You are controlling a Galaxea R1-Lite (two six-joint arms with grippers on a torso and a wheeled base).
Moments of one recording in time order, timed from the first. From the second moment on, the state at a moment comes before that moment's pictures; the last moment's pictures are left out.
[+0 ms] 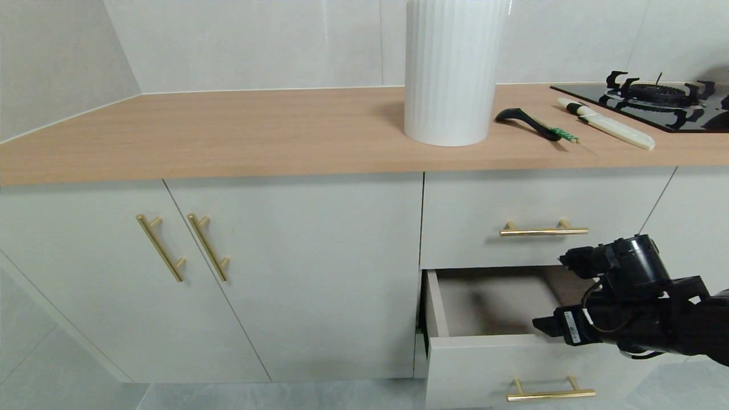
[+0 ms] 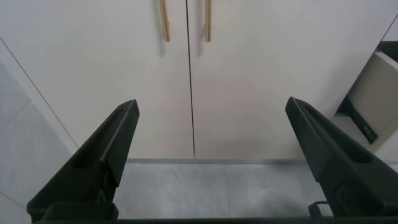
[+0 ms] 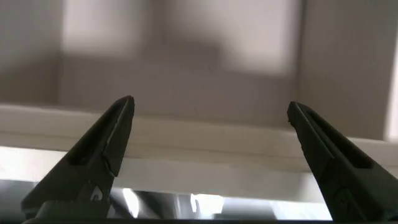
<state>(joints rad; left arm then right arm) 0.00 0.00 0.00 0.00 0.02 0.00 0.30 1.74 -0.64 -0.28 -0.18 0.09</state>
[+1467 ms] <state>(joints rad) 0.00 0.00 0.00 0.00 0.02 0.00 0.40 1.71 -0.72 0.26 -0.16 0.09</state>
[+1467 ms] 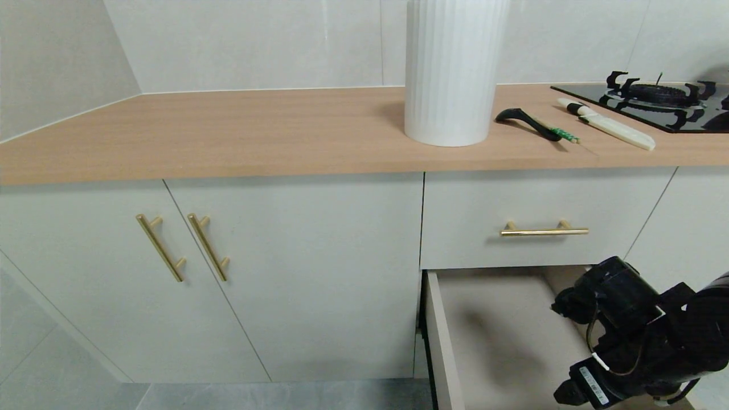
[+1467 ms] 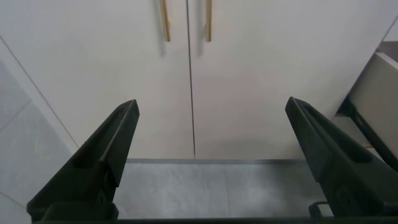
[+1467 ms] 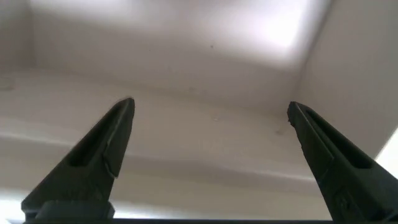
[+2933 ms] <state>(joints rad) 0.00 0.00 0.00 0.00 0.02 0.00 0.41 1.37 -0.81 0.20 -0.16 0.17</state>
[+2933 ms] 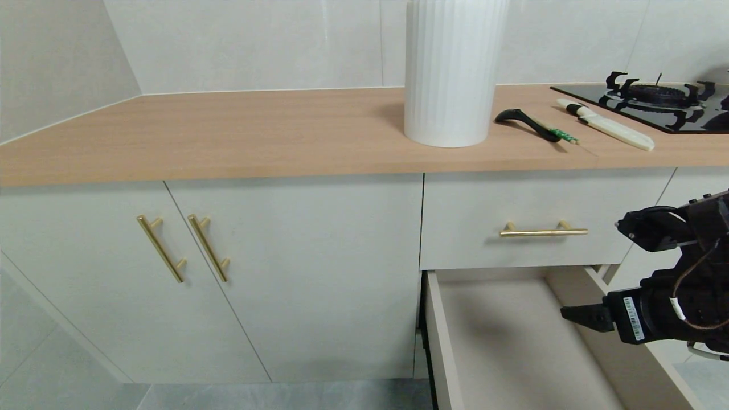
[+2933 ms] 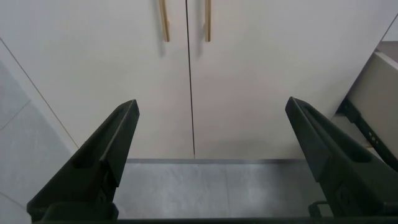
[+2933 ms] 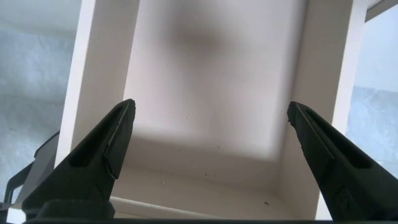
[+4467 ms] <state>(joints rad) 0.00 0.00 0.00 0.00 0.02 0.00 0.27 1.76 -1.35 0.13 -0.20 0.08</state>
